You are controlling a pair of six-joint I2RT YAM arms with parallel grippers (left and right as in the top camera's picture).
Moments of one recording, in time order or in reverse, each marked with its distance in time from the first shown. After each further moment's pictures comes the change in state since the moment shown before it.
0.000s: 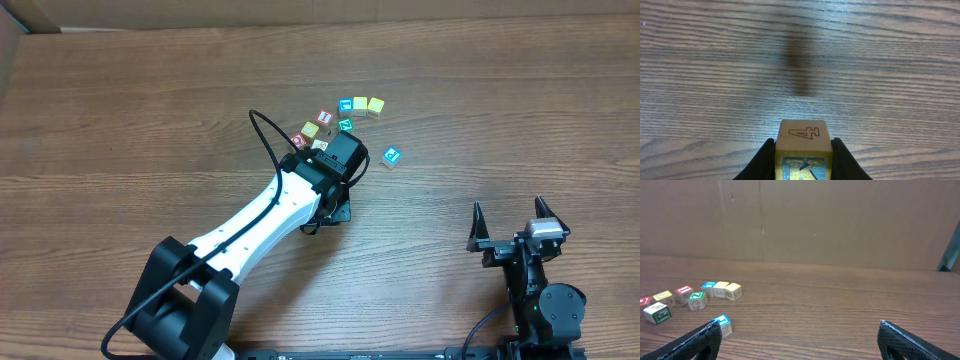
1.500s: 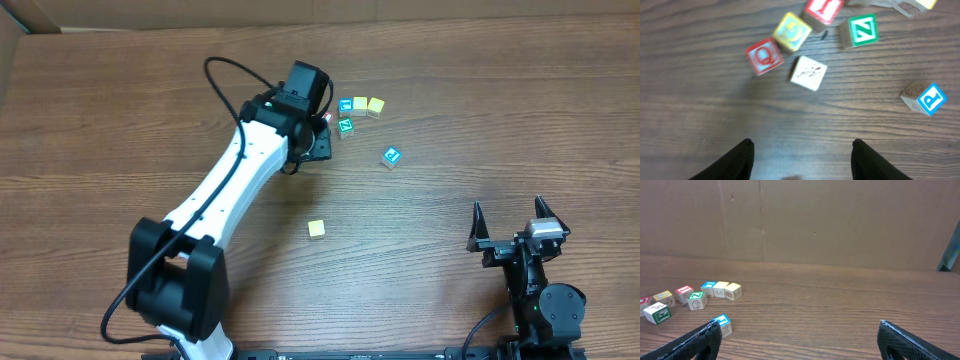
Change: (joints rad) left arm 0.211 0.112 0.297 0.038 0.035 0.214; right arm 0.000 0.000 0.000 -0.001 0.000 0.000
